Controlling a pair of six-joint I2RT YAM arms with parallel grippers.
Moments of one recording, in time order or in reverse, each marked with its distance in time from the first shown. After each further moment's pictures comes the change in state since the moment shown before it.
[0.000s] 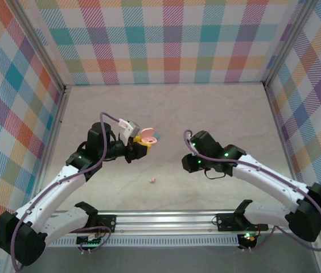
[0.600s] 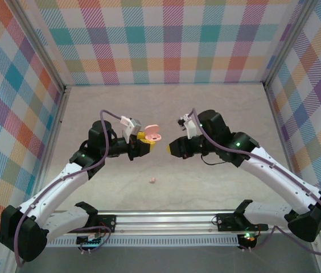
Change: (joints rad) left arm 0.000 0.040 -0.021 0.175 0.100 -0.026; right arm -0.013 0.046 0.288 0.053 -0.365 0.003
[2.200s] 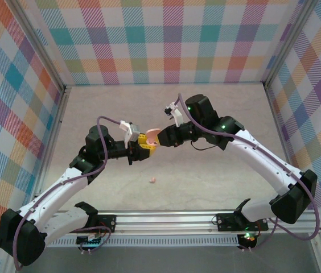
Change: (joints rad) left arm -0.008 -0.046 -0.073 0.146 0.099 0.051; right arm -0.044 0.206 0.182 0.011 -0.163 -0.135
